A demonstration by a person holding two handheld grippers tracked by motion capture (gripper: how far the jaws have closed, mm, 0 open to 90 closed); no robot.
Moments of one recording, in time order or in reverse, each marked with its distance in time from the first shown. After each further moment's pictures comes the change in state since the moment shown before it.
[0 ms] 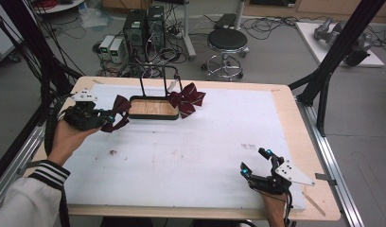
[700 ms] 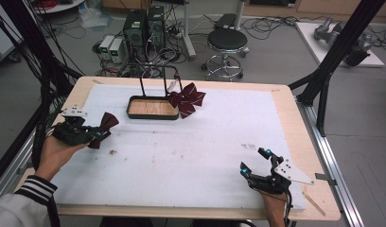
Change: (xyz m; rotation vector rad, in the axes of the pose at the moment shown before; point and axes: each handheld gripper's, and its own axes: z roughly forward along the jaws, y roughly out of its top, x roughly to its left) left arm 0.010 -0.052 -0.011 0.133 0.040 -0.070; right arm -0.001 0.001 0.002 0.013 0.000 -0.004
